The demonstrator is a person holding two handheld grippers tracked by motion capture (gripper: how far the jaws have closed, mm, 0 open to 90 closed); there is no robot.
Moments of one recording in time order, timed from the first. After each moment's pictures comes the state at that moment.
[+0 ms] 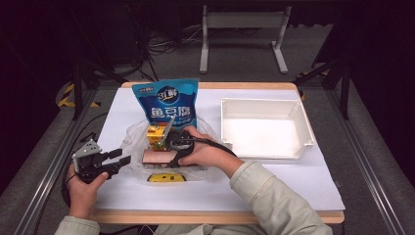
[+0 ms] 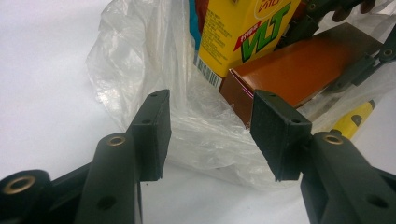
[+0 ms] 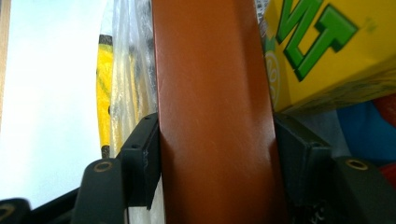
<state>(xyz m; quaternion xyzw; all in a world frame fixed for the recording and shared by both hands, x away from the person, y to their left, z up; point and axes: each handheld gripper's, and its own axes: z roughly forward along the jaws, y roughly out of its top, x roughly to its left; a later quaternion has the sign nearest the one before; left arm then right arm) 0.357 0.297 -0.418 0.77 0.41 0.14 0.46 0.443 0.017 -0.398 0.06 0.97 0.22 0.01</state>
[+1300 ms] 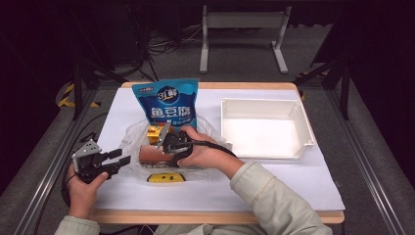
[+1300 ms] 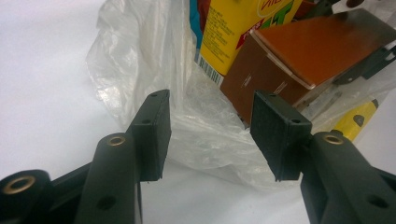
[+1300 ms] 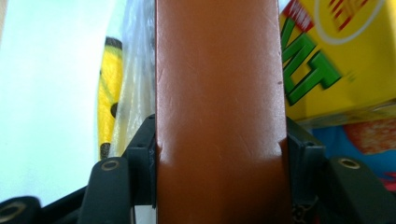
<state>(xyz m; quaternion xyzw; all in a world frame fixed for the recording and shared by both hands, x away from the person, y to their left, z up) 0.358 0.298 -0.420 0.77 0.42 0.14 0.46 0.431 0.021 -0.384 0.01 0.97 0.23 0.07</state>
